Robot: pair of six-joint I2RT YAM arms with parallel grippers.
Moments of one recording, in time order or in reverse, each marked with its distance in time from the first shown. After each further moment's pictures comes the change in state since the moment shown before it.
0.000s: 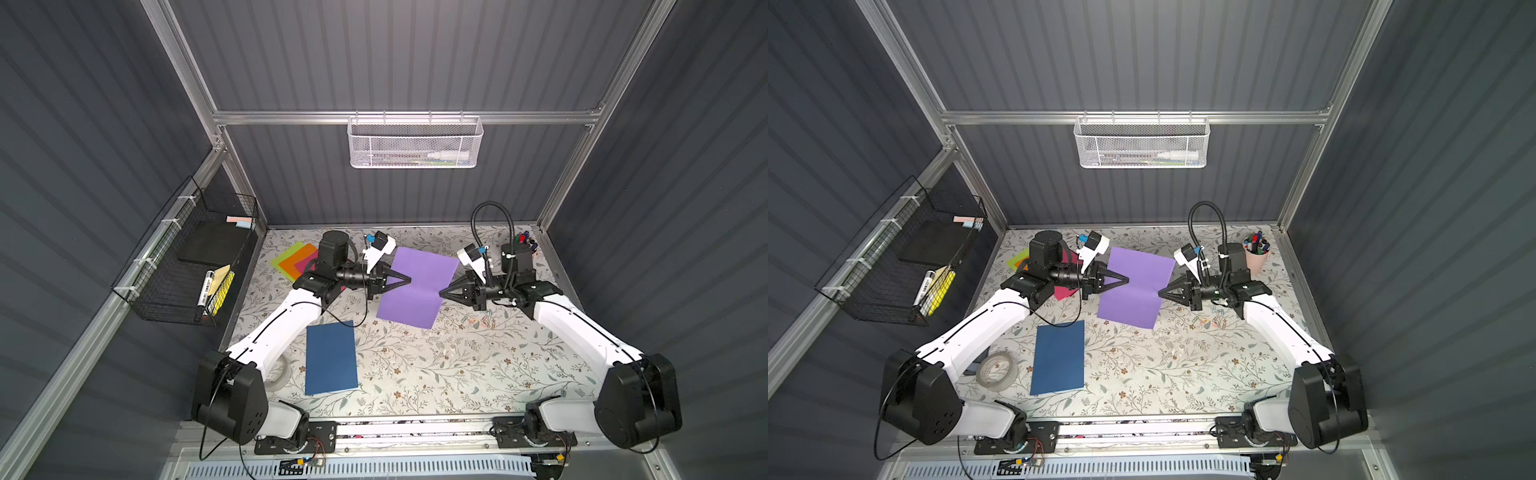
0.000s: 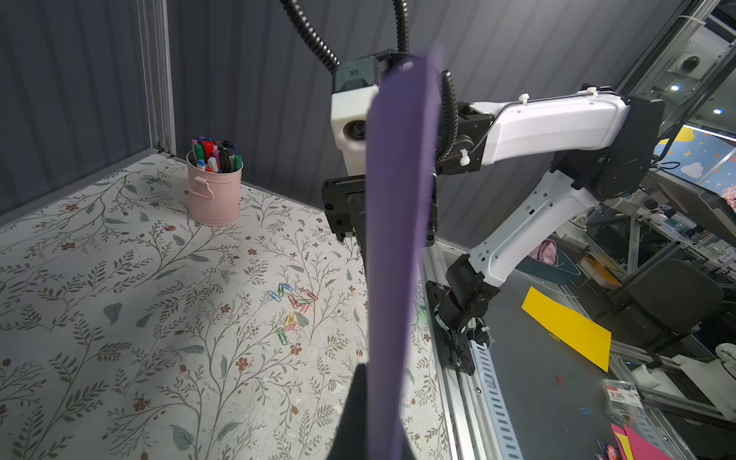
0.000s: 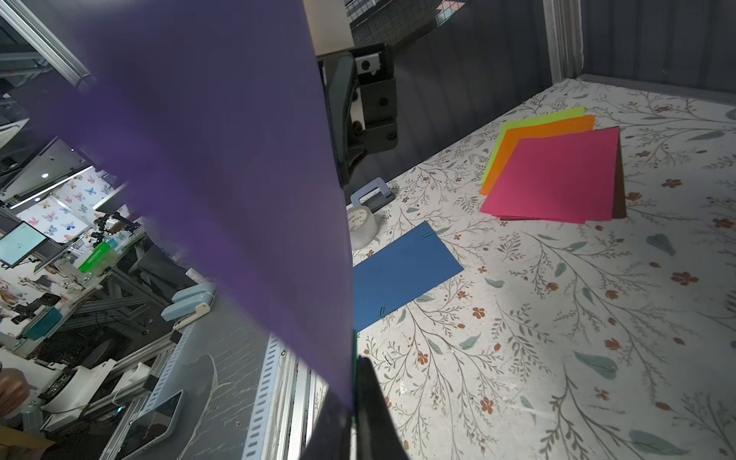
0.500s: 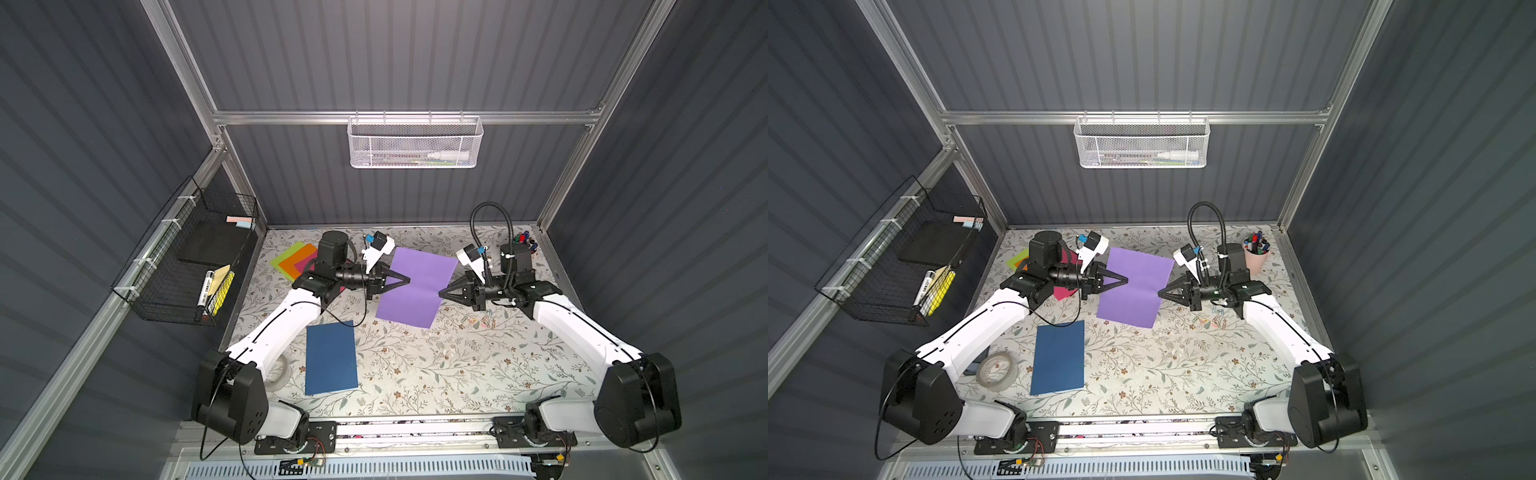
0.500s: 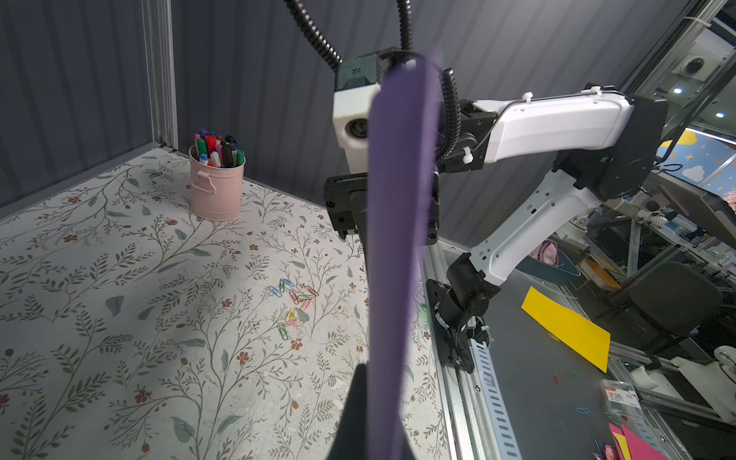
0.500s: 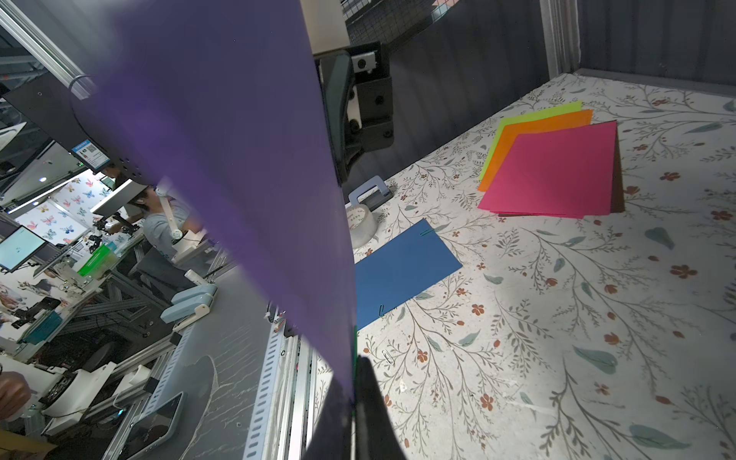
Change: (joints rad) left arm 0.009 0.000 0.000 -0.018 0.000 0.007; right arm 0.000 0.006 0.000 -0.010 0.011 -0.003
